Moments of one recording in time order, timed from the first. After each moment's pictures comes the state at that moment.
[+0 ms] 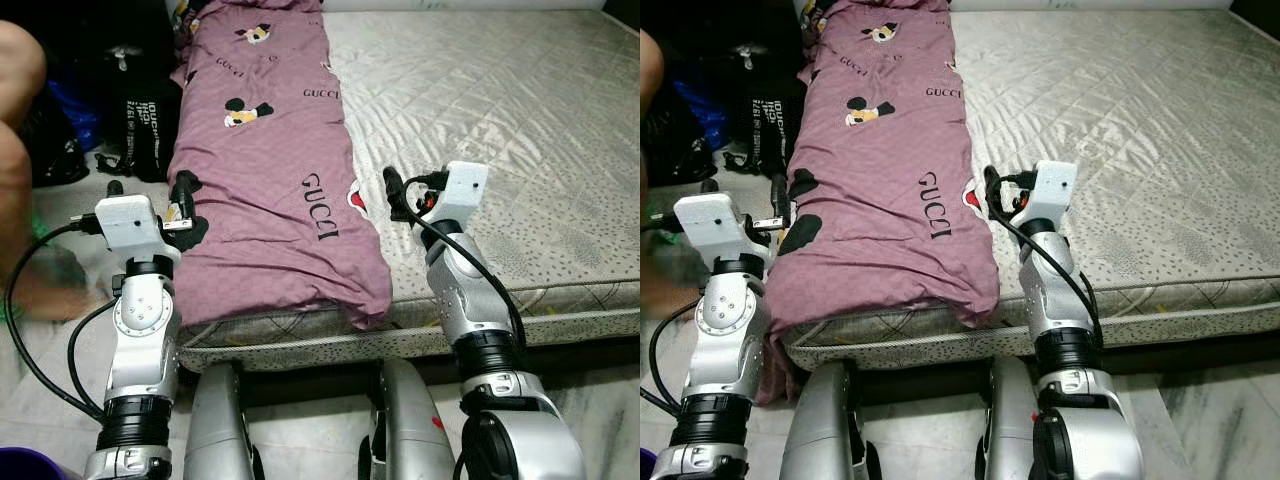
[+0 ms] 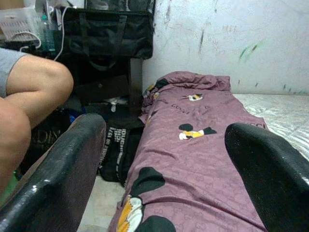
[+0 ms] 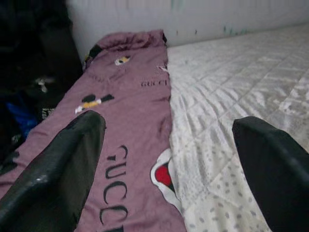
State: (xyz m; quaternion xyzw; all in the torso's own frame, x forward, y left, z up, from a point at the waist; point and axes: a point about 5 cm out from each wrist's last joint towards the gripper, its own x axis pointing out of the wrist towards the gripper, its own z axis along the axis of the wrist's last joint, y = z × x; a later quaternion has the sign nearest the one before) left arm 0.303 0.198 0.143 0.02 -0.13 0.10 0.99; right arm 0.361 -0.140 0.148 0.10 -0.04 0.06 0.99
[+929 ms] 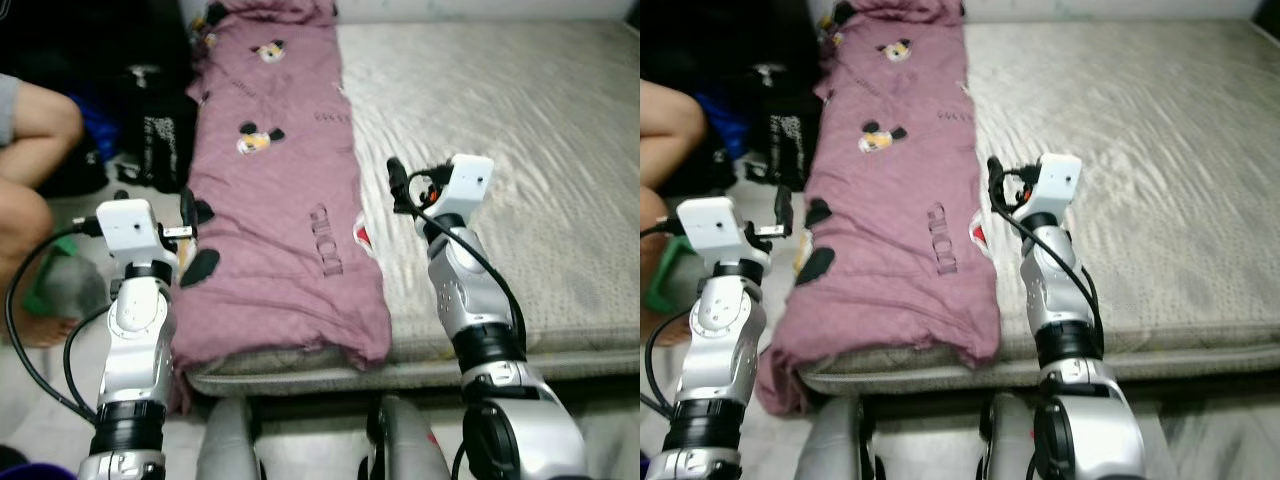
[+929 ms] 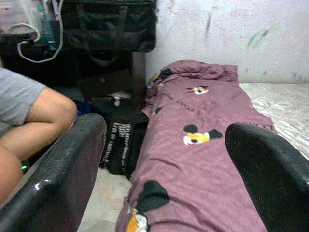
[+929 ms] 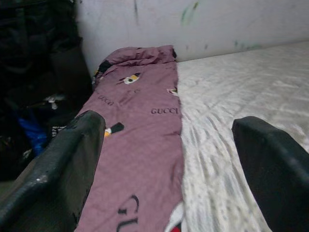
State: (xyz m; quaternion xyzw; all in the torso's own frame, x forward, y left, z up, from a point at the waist) left arm 0.304 0.202 0.138 0.01 -0.10 0.08 0.99; right arm 0.367 -0.143 0.153 0.09 -0.06 0.06 0.99
